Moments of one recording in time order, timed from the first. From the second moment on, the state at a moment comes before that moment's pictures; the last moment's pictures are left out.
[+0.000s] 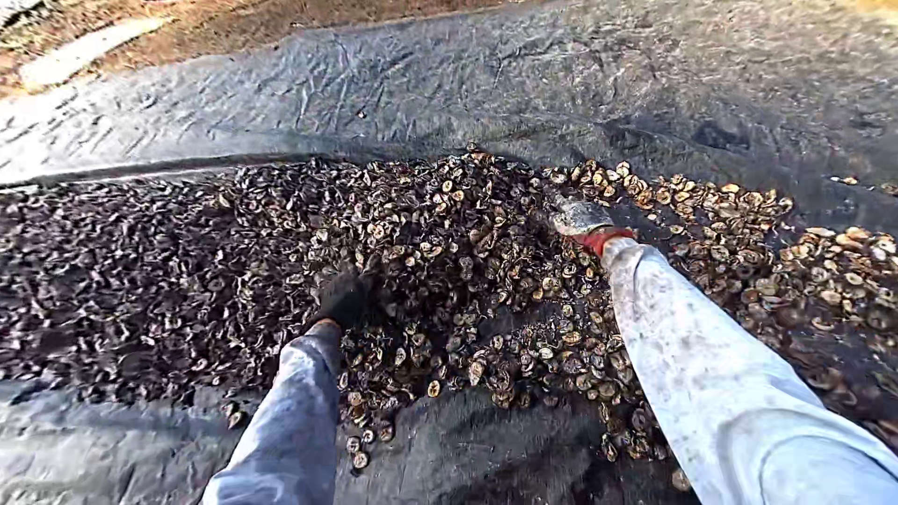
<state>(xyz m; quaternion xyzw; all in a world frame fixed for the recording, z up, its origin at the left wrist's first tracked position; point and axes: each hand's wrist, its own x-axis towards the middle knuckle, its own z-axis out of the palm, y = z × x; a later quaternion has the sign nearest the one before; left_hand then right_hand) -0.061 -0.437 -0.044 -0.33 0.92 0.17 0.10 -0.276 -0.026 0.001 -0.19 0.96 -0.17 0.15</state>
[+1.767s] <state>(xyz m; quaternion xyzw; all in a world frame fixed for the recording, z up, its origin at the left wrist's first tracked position) 0.176 0.518 0.019 0.53 0.76 0.26 0.28 0.422 0.586 -0.024 0.51 0.76 -0.40 -0.03</state>
